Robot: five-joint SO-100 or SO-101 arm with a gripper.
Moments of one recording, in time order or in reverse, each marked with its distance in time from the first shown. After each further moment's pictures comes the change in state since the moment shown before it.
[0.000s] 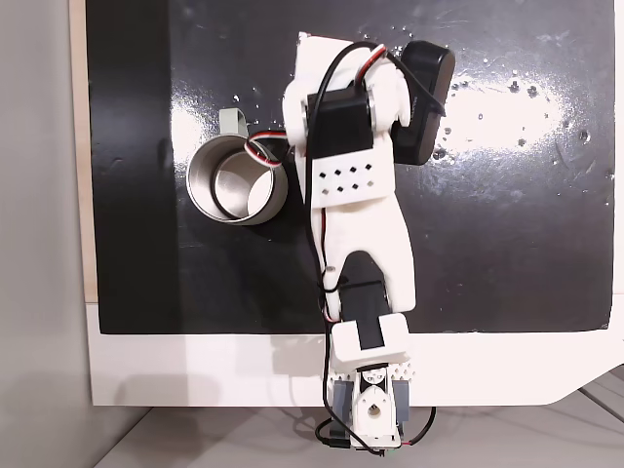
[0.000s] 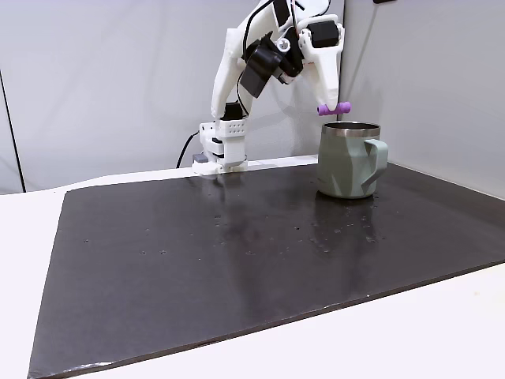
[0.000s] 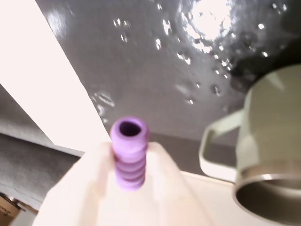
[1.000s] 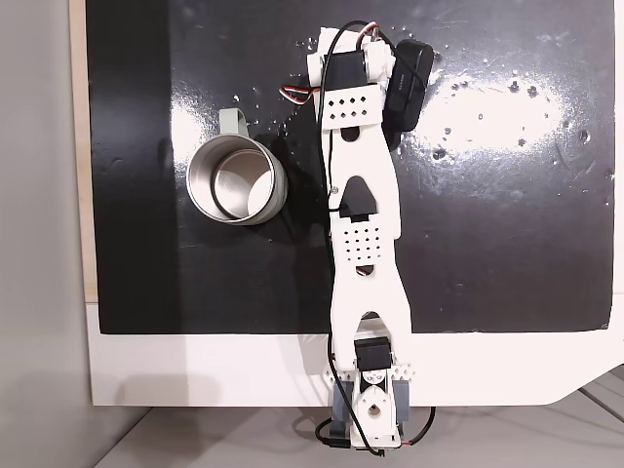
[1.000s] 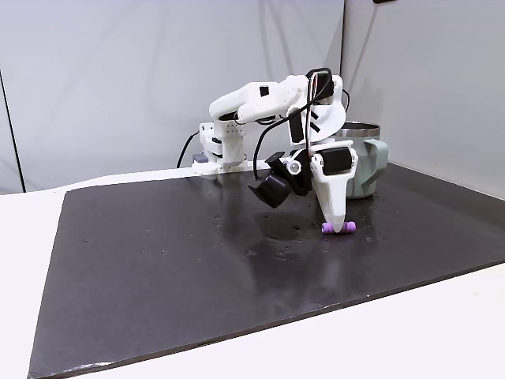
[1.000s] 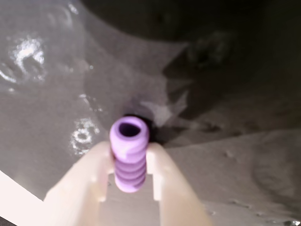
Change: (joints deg) arm 4.7 -53.8 -36.5 -8.6 -0.6
